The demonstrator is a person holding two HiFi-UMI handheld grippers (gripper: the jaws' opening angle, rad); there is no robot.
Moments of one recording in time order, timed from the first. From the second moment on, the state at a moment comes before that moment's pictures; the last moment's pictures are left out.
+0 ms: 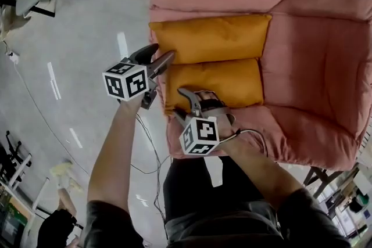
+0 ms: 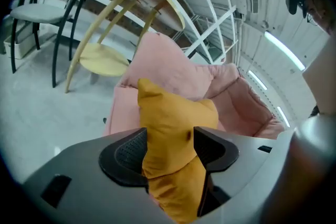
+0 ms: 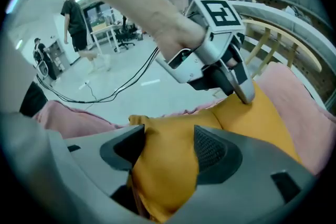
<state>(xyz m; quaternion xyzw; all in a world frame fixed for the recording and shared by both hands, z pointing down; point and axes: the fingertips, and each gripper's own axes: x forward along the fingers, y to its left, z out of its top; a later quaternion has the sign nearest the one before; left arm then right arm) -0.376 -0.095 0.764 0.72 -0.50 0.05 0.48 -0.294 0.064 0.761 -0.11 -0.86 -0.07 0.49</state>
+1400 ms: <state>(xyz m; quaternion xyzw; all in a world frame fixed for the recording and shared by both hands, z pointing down) -0.277 -0.168 0.546 0.67 -0.43 0.02 0.60 -0.170 -0.032 0.553 0.11 -0.93 -0.10 0.33</state>
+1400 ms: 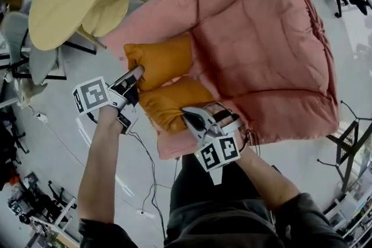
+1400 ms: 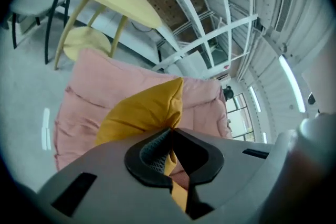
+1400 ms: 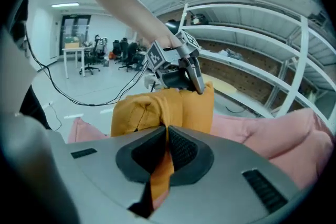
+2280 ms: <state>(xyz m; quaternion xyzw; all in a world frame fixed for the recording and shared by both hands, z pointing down) 0.059 -0.268 0.466 0.83 -0.20 -0.05 0.52 0.121 -0.120 0.493 0.50 -0.77 0.03 0.40</state>
